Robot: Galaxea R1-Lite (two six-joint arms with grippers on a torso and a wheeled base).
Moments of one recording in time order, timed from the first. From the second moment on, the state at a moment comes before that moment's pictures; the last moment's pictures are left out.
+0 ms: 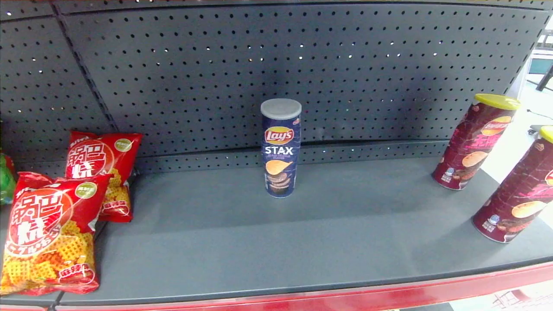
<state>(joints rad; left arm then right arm) -0.01 0.00 0.00 0.01 0.01 -0.01 -0.01 0.00 0.00 0.00 0.02 0.02</state>
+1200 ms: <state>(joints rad) 0.00 0.00 0.00 0.01 0.01 -0.01 0.00 0.00 0.00 0.00 0.02 0.02</state>
